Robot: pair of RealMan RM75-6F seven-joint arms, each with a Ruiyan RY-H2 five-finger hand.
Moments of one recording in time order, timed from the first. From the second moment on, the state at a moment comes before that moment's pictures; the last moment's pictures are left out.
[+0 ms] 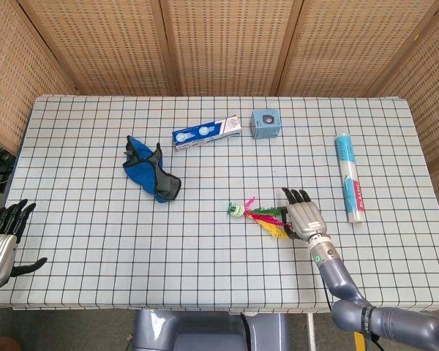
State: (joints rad) left arm -0.10 -1.10 -0.02 -1.69 1.48 1.43 0.09; right arm 0.66 -1.48 0.13 -1.55 -0.88 0.97 -0.51
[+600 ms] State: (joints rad) left arm -0.09 -1.09 -0.02 -1.69 1.49 1.44 0.06; right arm 0.64 -1.40 0.14 -1.63 -1.04 1.08 -0.46
